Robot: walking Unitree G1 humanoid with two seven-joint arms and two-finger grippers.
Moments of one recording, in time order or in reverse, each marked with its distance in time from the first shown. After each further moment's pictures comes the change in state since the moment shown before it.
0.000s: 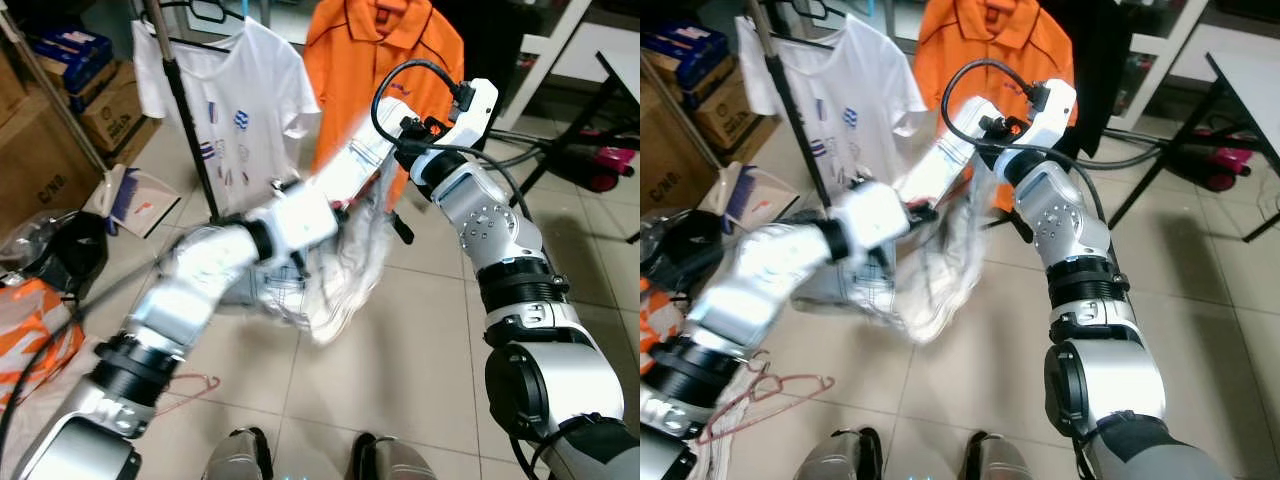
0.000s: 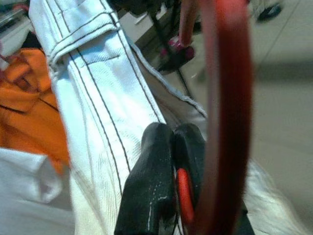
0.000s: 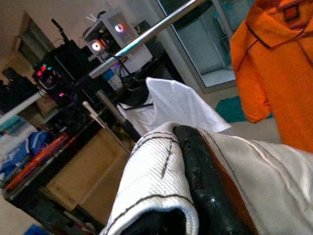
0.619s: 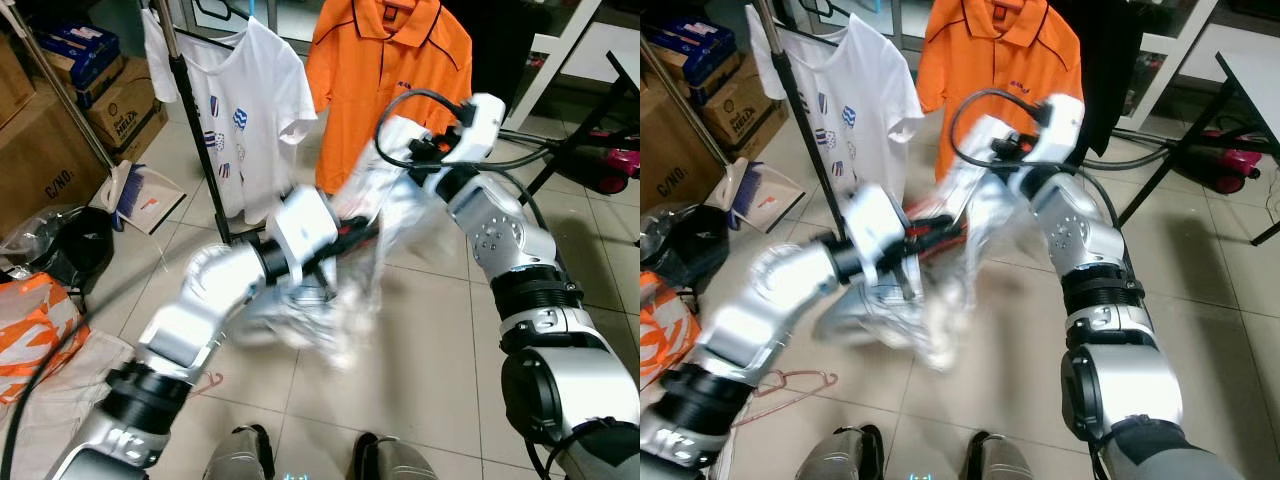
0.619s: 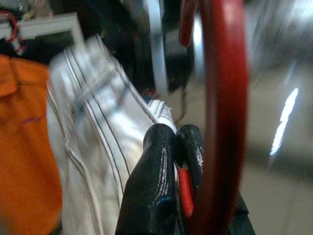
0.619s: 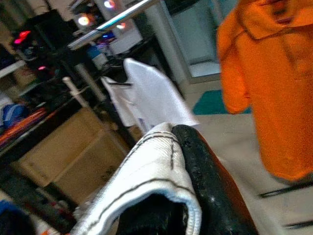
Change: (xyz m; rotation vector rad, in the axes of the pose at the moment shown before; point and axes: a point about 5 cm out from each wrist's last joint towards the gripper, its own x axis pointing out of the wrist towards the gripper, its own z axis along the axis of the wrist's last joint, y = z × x) left arm -0.015 -0.009 0.040 -0.445 -0.354 -0.117; right arm -0.016 -0.029 -0.006 -0.124 0.052 -0.056
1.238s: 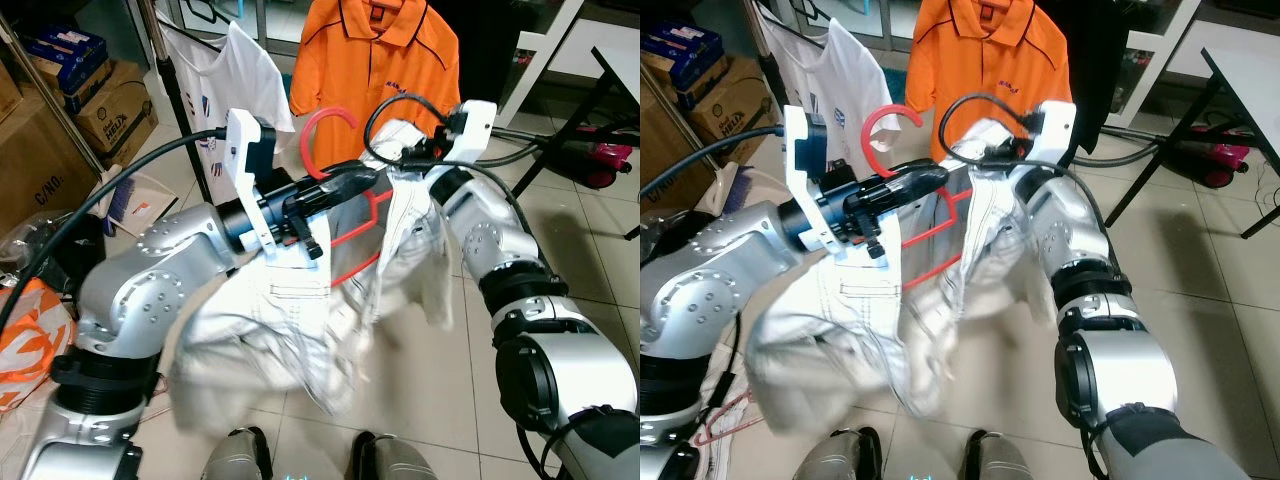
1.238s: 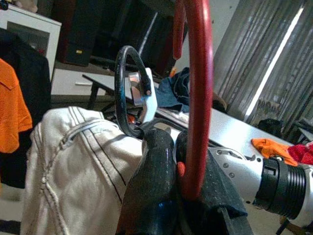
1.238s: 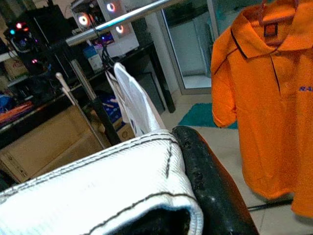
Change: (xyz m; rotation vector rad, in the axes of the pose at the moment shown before) left arm -0.021 0.018 0.043 -0.421 -0.161 -0.032; right arm 0.004 0.000 -0.012 -0.111 -0.012 0.029
